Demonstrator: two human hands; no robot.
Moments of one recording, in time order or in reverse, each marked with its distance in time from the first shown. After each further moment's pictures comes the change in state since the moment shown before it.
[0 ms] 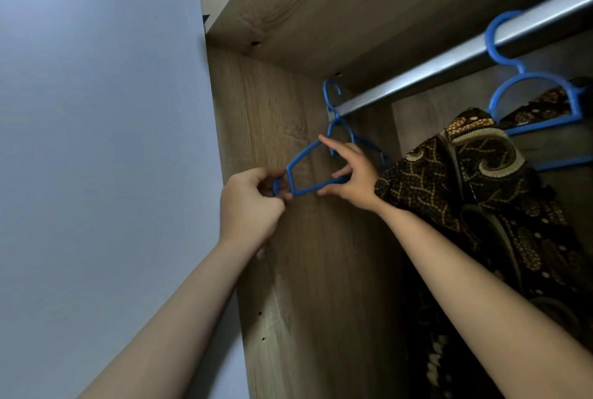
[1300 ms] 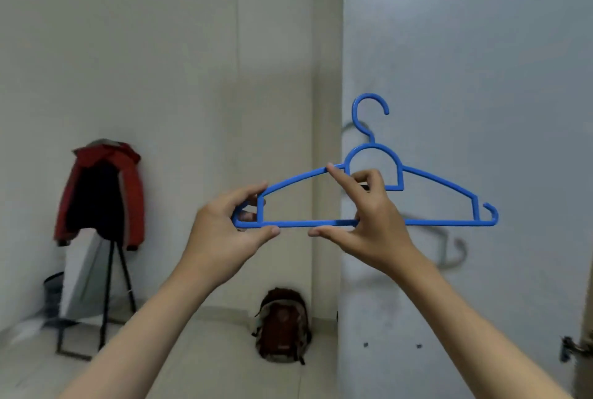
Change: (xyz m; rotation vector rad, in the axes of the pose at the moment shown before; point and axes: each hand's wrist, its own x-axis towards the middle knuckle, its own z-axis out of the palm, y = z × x) left_hand -0.344 0.175 -0.472 0.611 0.296 -0.457; right_hand -0.245 -0.498 0.181 0.514 -0.250 -0.385
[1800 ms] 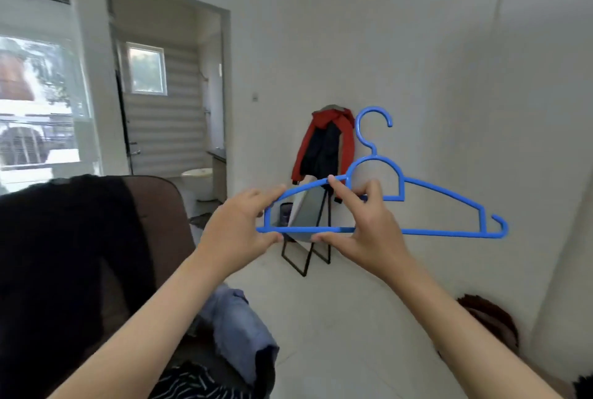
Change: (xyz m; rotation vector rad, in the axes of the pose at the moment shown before) left_hand -0.131 -0.105 -0.291 0.923 0.196 -0.238; right_hand 0.025 -0.264 0.267 0.565 -0.229 -0.289
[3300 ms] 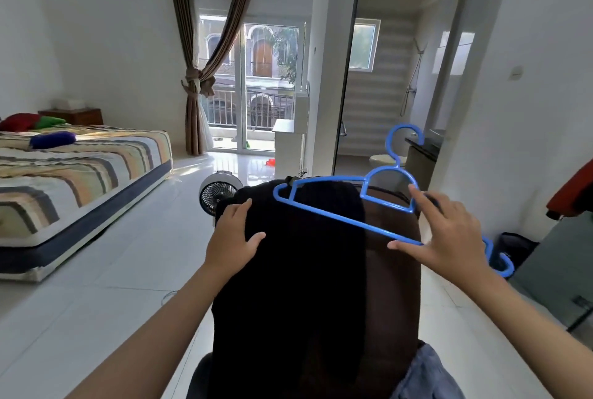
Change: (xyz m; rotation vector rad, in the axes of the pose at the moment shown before) left_hand -0.054 -0.556 -0.159 0.402 0.287 -0.789; right_hand 0.276 -0.100 0.524 0.073 -0.160 -0.291
